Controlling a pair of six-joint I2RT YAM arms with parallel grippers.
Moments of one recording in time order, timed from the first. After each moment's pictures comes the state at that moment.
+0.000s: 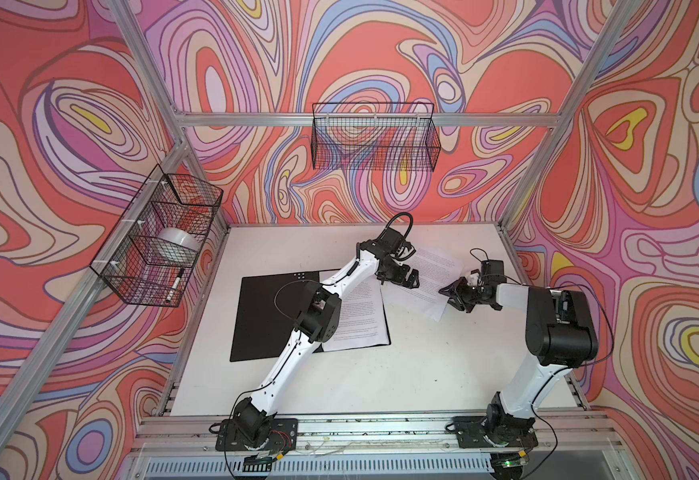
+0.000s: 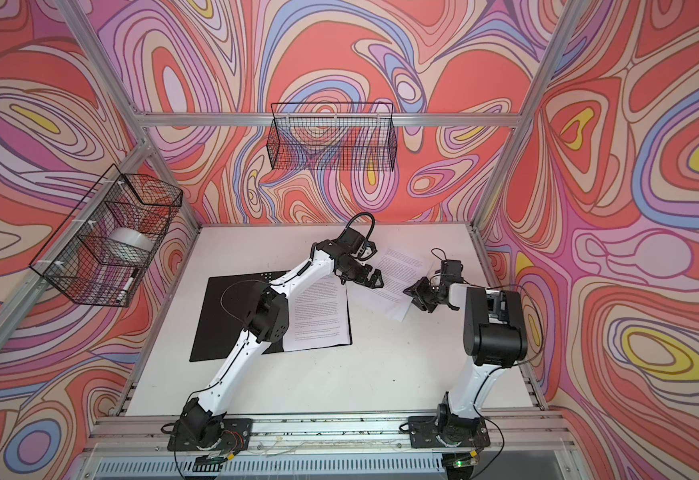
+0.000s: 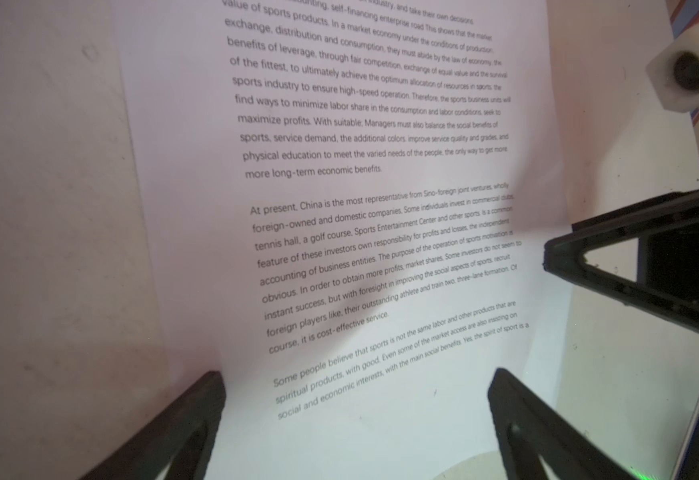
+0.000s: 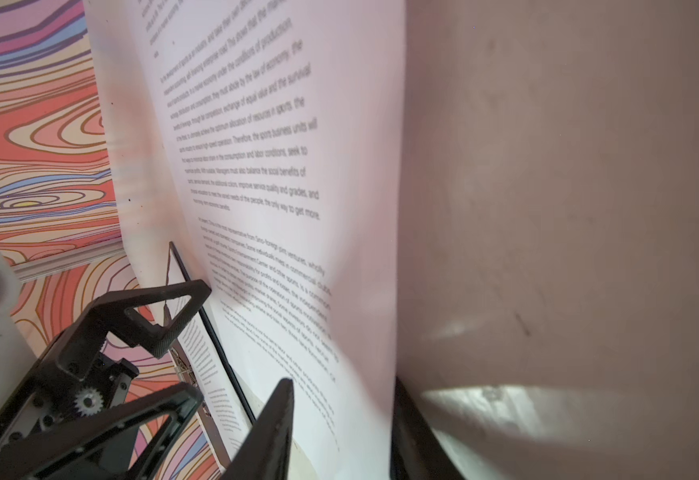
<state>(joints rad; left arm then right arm) -0.65 2.68 2.51 -0.90 0.41 -0.21 -0.14 1.82 0.94 -0.17 -0.64 0.74</state>
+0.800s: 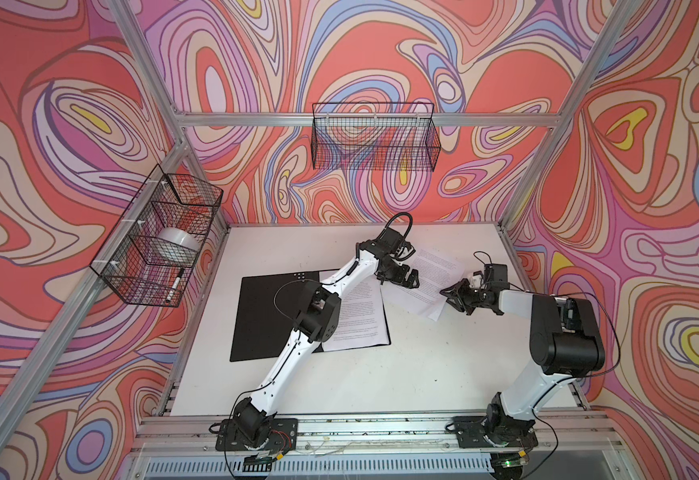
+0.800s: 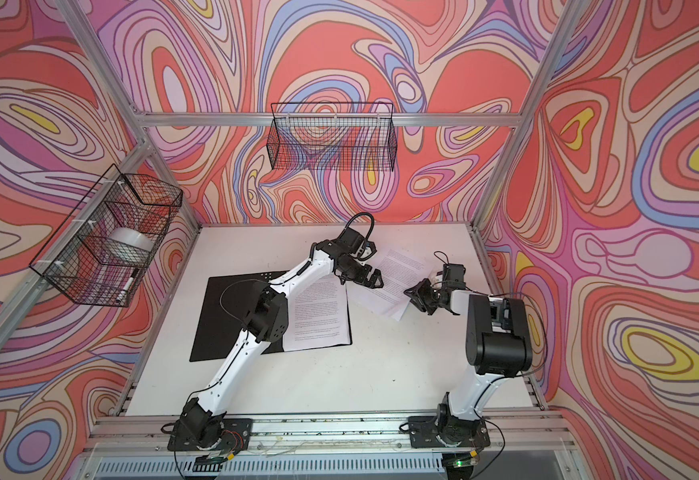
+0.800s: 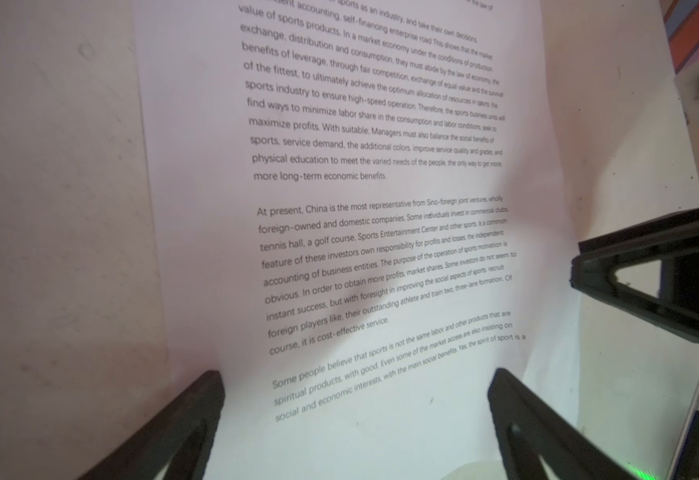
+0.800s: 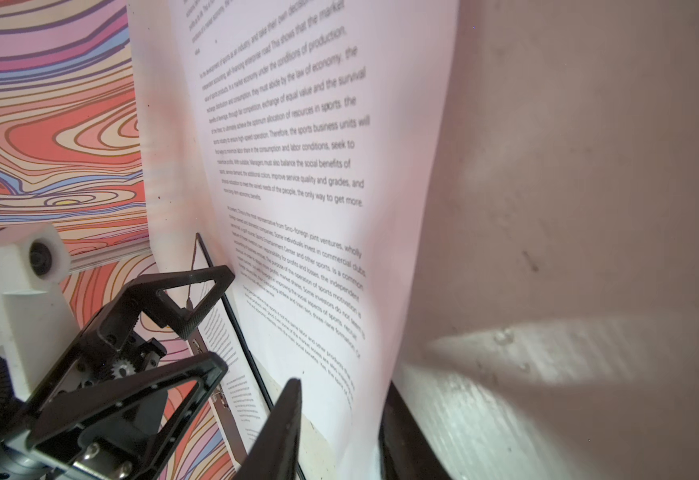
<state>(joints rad) -0.65 2.67 2.49 -0.89 0.42 -0.21 -0.15 1.77 0.86 -0.07 -0.66 0.79</state>
